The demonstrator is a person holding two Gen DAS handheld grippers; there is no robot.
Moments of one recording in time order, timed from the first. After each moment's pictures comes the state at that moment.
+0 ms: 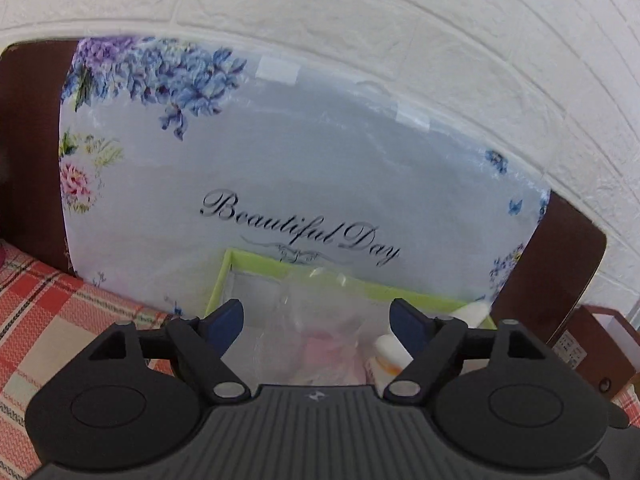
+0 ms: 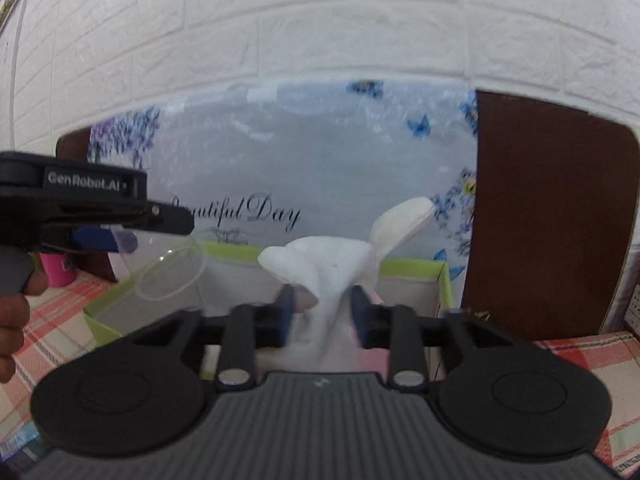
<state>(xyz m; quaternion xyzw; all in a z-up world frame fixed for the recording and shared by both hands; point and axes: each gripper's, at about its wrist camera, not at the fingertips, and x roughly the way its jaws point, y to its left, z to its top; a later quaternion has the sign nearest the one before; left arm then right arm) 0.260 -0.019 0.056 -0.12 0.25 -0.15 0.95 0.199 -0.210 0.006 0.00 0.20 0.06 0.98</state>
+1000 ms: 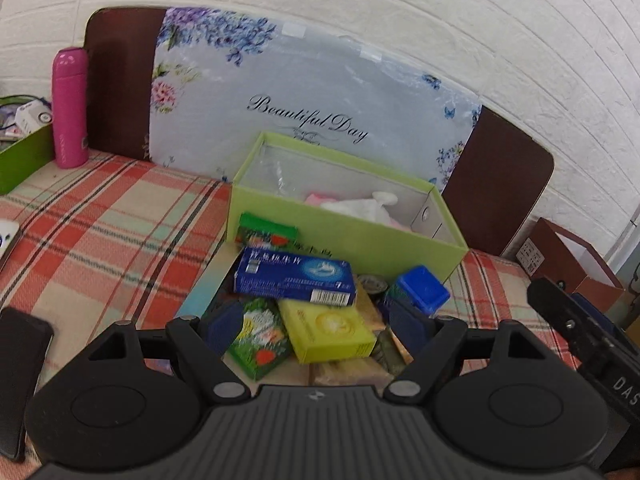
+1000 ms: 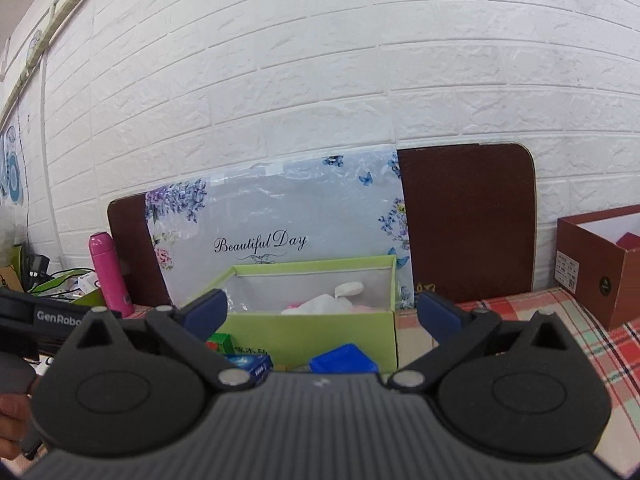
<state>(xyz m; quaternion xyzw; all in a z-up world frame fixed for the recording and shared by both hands) 0.067 -0.004 0.055 -0.11 0.33 -0.12 0.93 -0.001 -0.238 0.053 0.08 0.12 0.05 0.99</state>
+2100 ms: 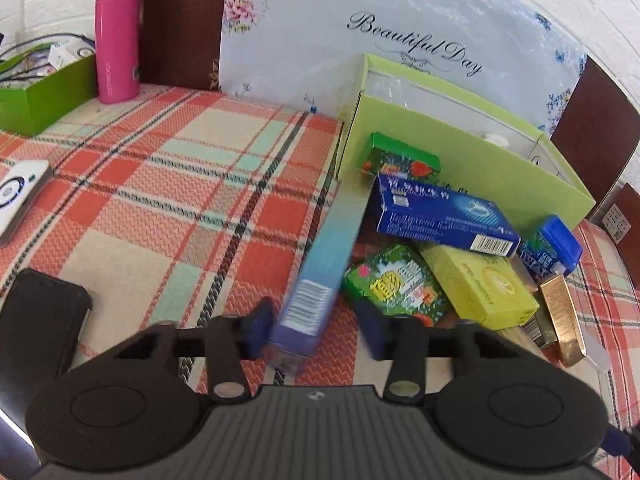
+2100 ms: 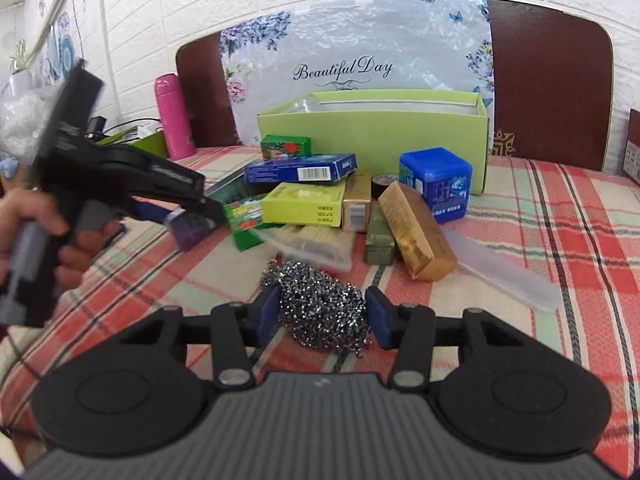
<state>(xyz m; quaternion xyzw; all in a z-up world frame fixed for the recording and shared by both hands) 0.118 0.048 -0.025 -0.09 0.40 -0.06 0.91 -0.039 -0.191 -0.037 0.02 0.29 0.16 0.94</state>
